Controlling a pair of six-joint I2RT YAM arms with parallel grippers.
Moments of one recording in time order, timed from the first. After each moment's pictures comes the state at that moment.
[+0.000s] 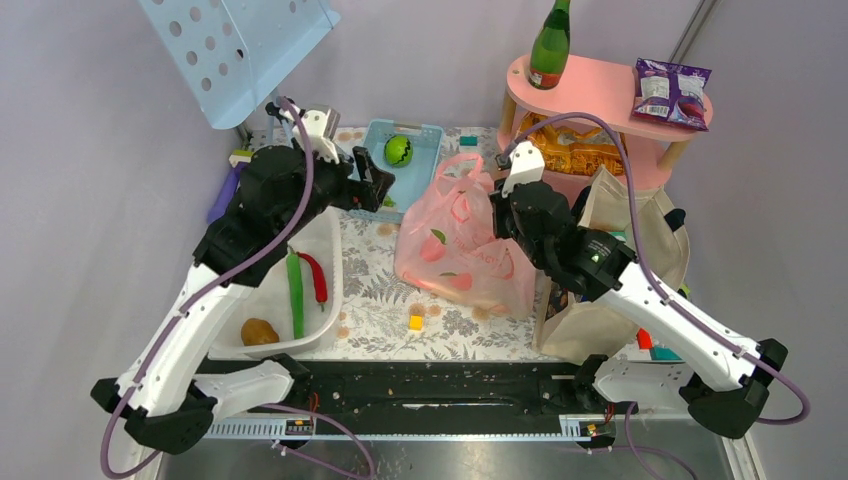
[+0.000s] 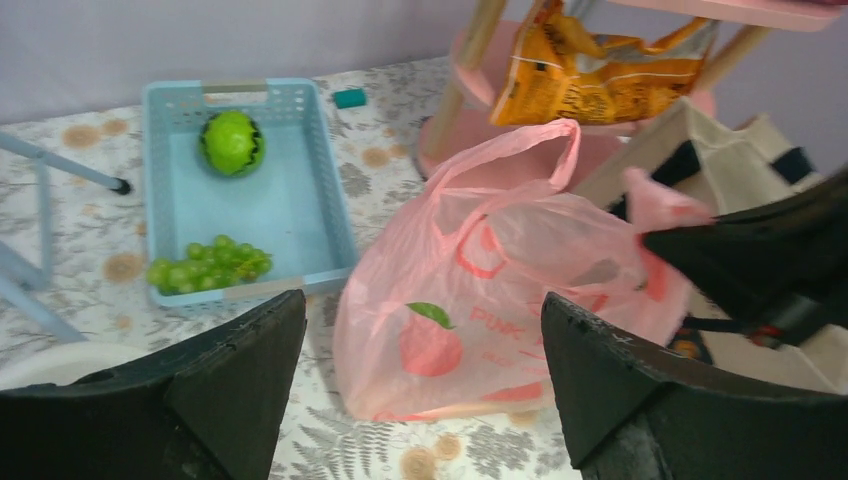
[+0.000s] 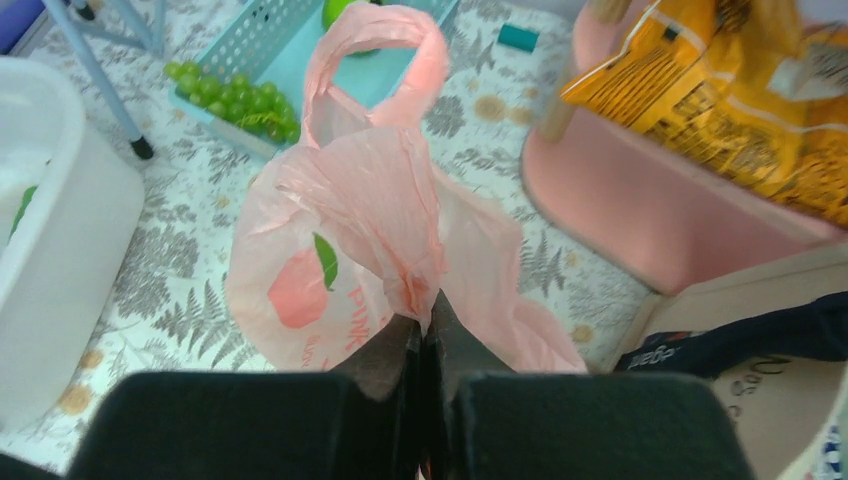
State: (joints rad) left arm -0.60 1.09 1.48 -0.61 -0.06 -0.26; right arm 0.87 1.13 1.27 -0.54 0.53 0.19
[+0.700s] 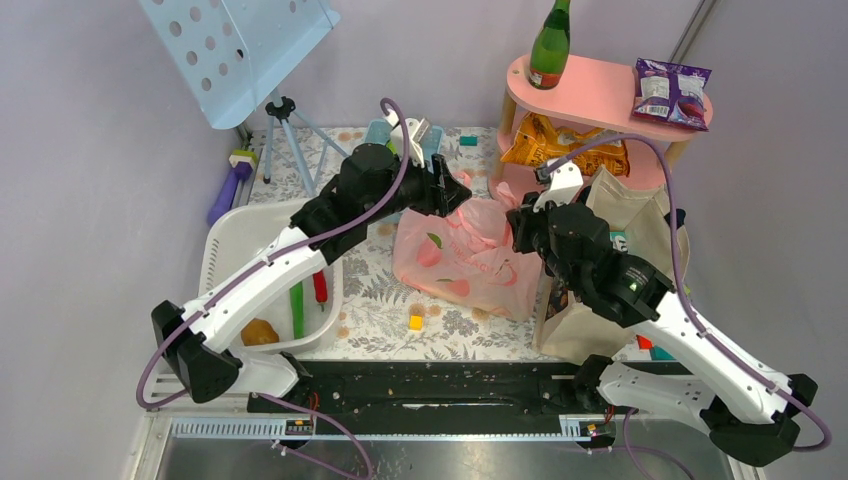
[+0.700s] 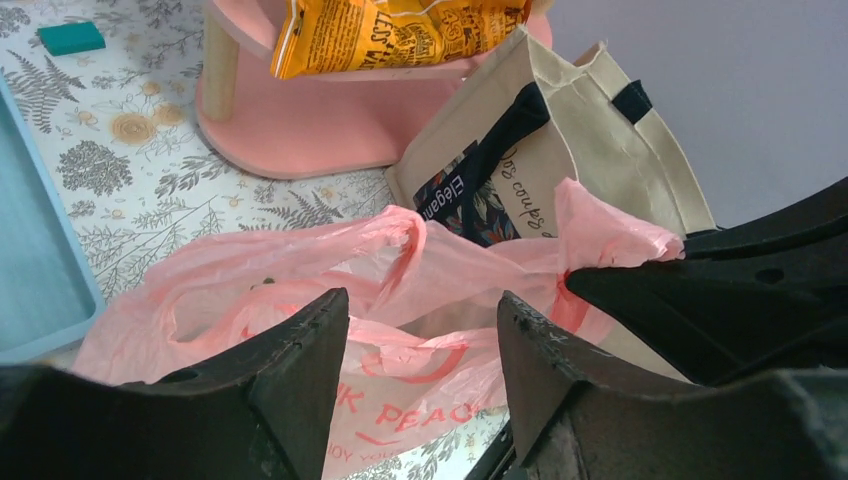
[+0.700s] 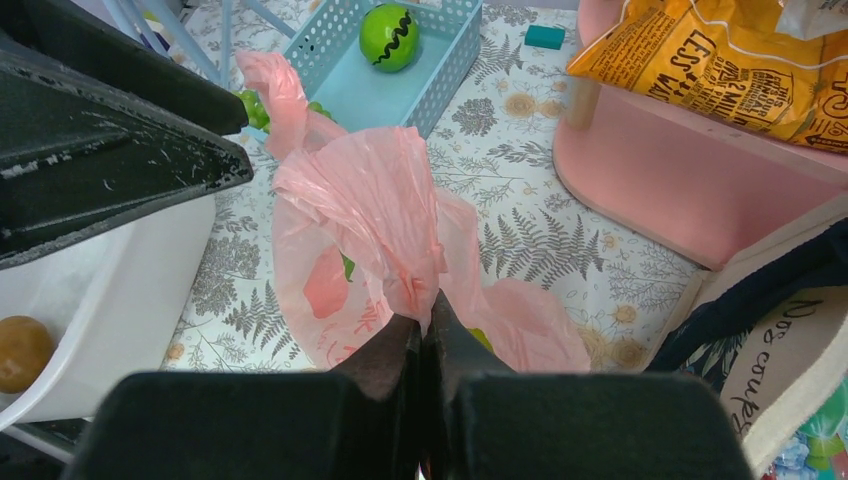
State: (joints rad) left arm -0.77 1.35 1.39 -0.28 0.13 -0.46; right arm 0.86 0.94 1.14 -0.53 0.48 0.32
